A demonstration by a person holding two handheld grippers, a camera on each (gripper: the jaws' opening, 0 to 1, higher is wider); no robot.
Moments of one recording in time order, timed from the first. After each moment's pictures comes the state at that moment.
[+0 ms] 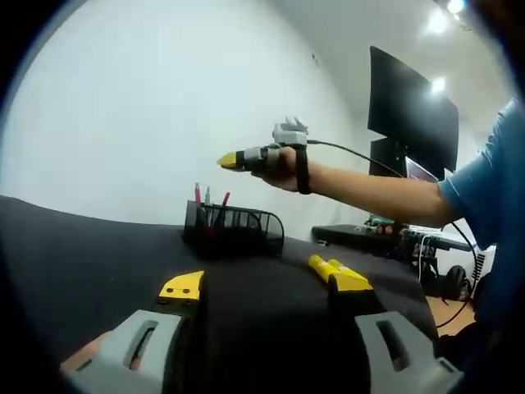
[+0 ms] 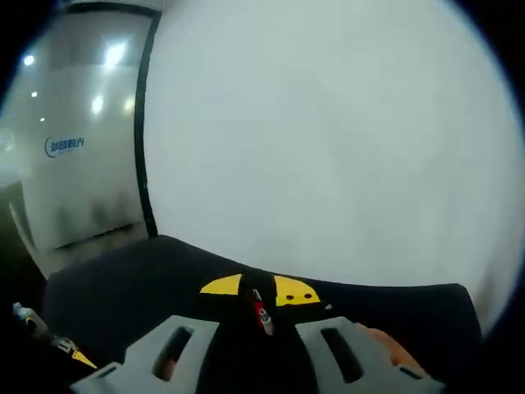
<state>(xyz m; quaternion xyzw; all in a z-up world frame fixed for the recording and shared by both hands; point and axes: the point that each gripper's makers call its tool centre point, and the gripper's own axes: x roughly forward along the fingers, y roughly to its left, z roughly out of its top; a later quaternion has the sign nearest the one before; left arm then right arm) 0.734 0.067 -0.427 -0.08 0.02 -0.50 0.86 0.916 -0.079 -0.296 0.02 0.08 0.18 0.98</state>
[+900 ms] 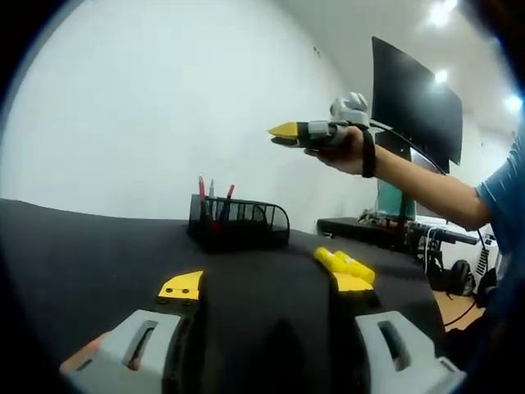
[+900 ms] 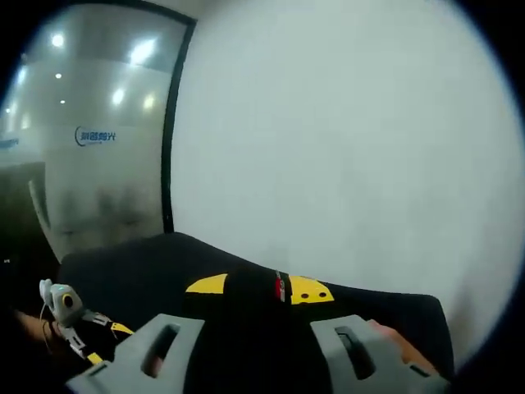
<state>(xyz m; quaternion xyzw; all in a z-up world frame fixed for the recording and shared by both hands) 0.737 0.068 -0.434 -0.07 0.03 -0.48 0.87 0.811 -0.087 -0.269 -0.02 0.04 0.20 0.98</state>
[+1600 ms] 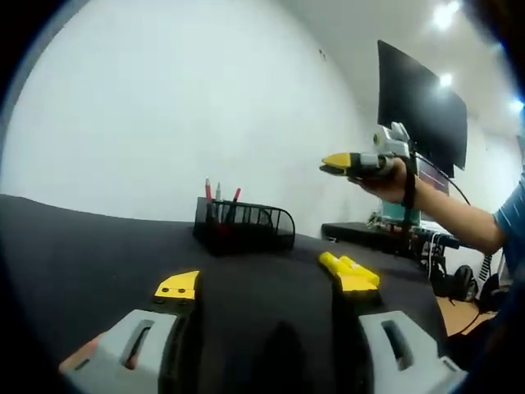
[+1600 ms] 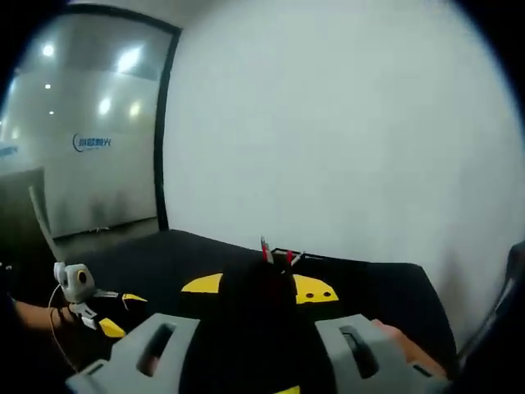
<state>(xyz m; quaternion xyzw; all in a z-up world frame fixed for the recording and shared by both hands) 0.742 0.073 -0.431 -0.08 0.02 -0.47 0.88 0.751 -0.138 -0.300 0.01 0.04 0.16 0.99</state>
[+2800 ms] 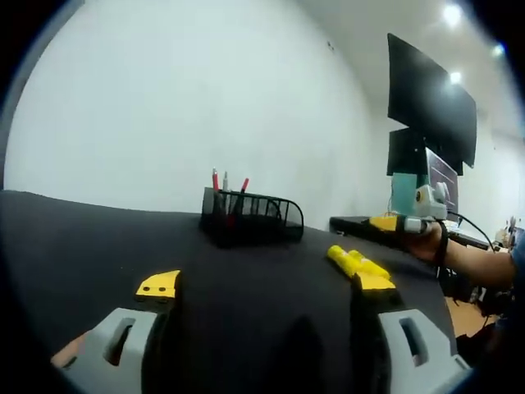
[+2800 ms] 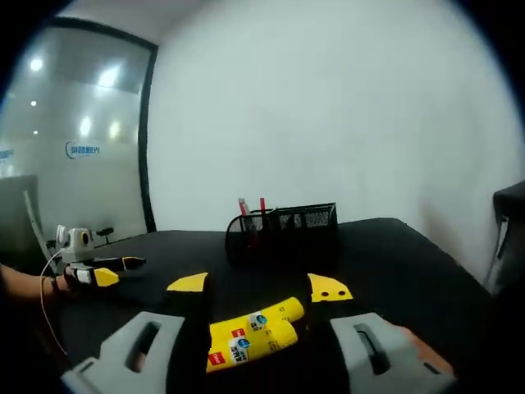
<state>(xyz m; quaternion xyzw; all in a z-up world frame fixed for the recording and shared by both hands) 0.745 0.068 -0.440 -0.07 0.04 -0.45 0.89 0.672 -0.170 -0.402 0.07 0.01 0.10 0.99</state>
